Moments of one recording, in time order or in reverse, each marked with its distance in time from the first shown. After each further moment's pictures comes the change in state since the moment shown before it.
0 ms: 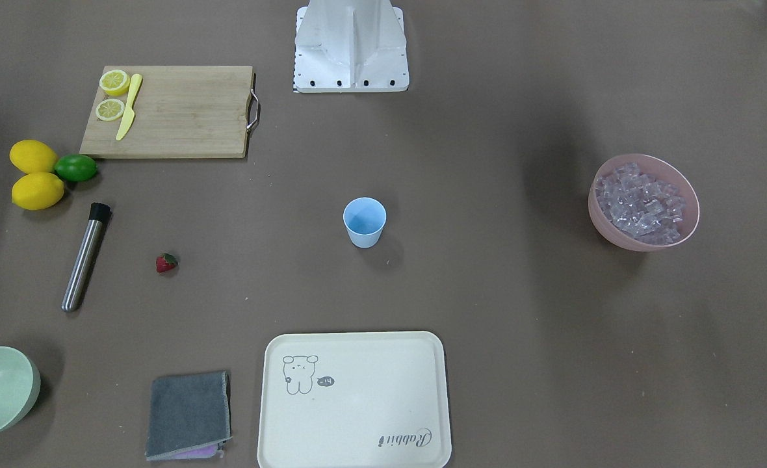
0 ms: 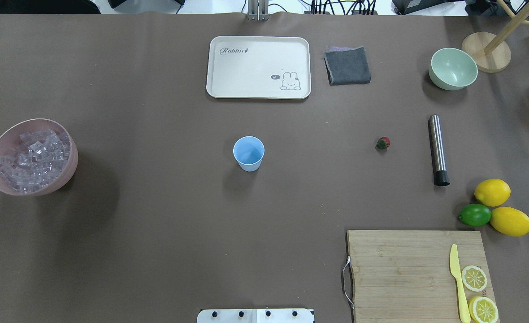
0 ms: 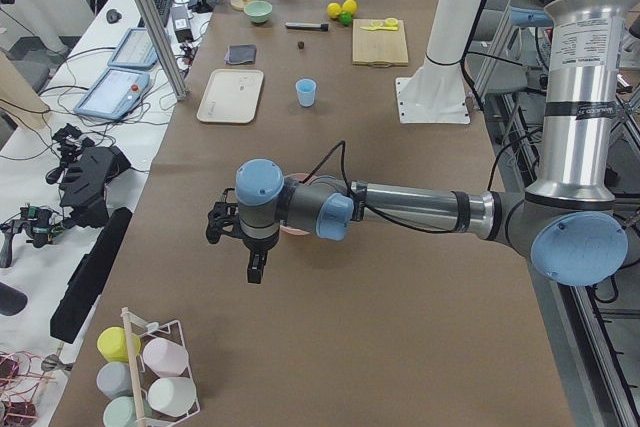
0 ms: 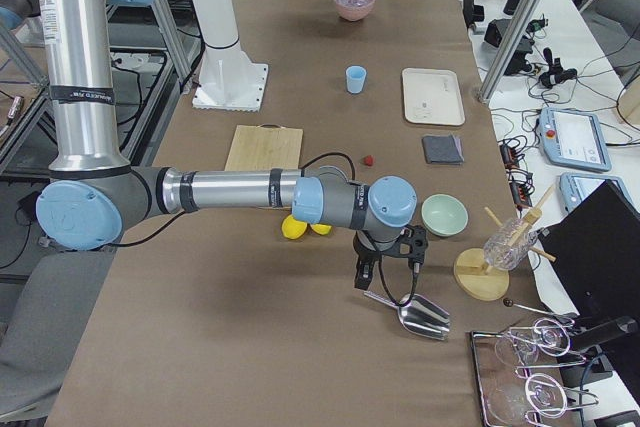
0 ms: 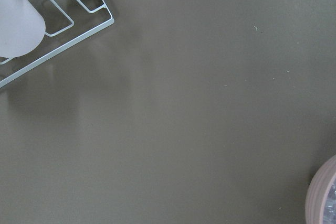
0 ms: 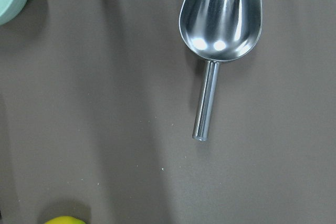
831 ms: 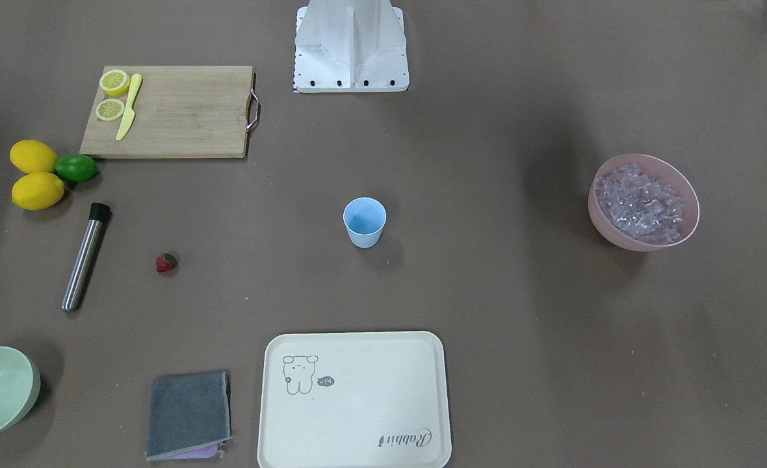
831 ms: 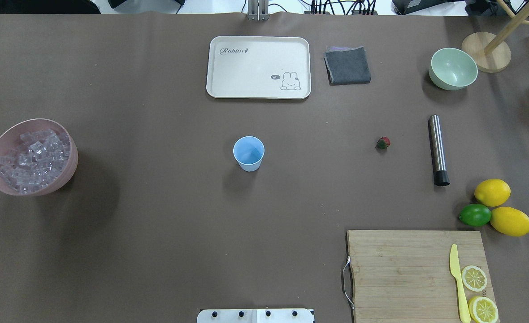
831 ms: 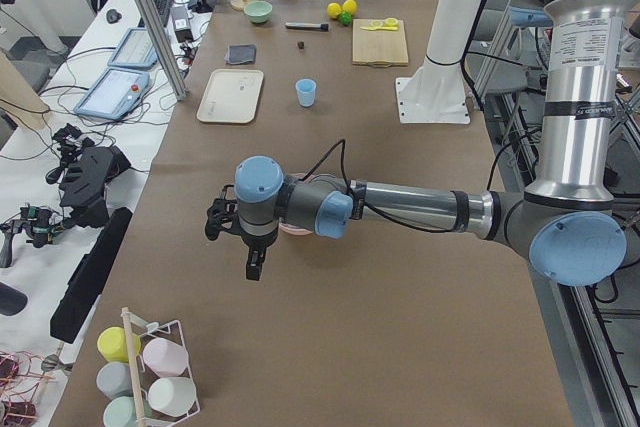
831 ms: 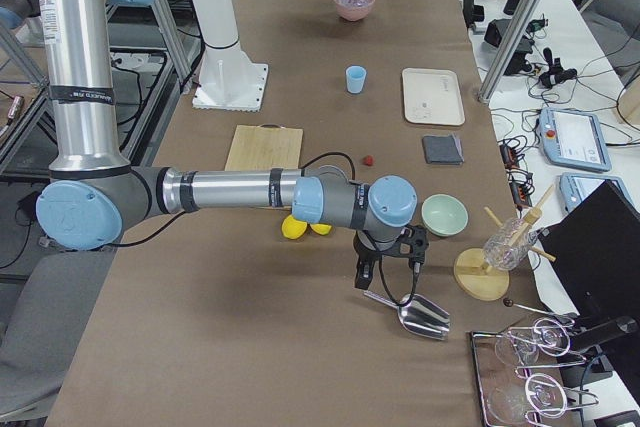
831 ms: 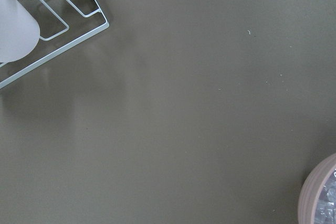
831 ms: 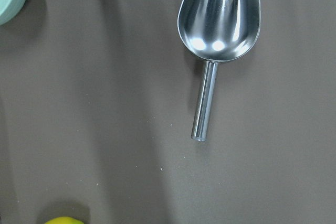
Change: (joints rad) left arm 0.001 -0.002 -0.007 -0.007 -0.005 0.002; right arm 0.001 0.001 -0.005 -0.001 -0.002 0.000
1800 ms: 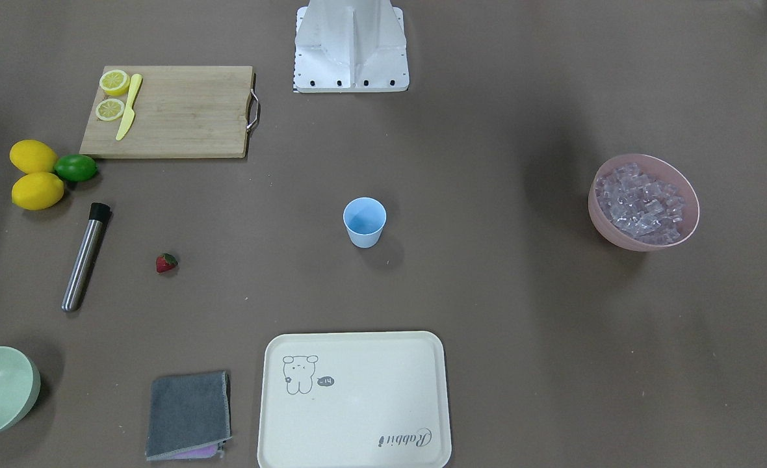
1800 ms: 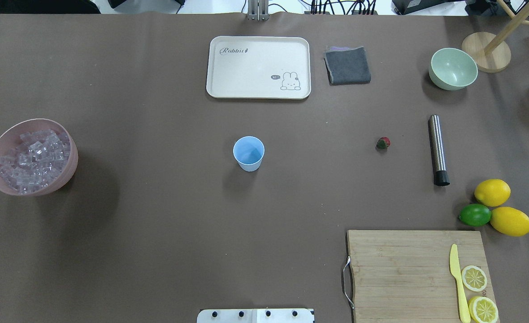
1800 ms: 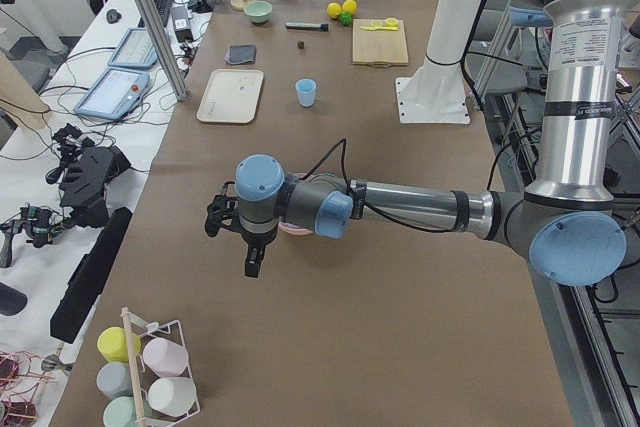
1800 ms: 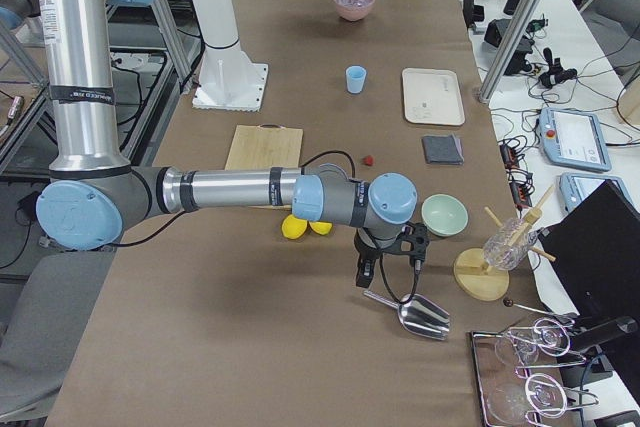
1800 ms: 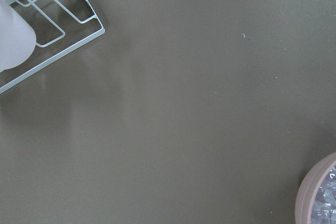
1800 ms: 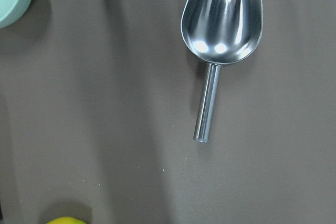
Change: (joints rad) left arm 0.001 -0.001 0.000 -0.025 -0.042 0.003; right arm 0.000 0.001 0.010 0.000 -0.002 0.000
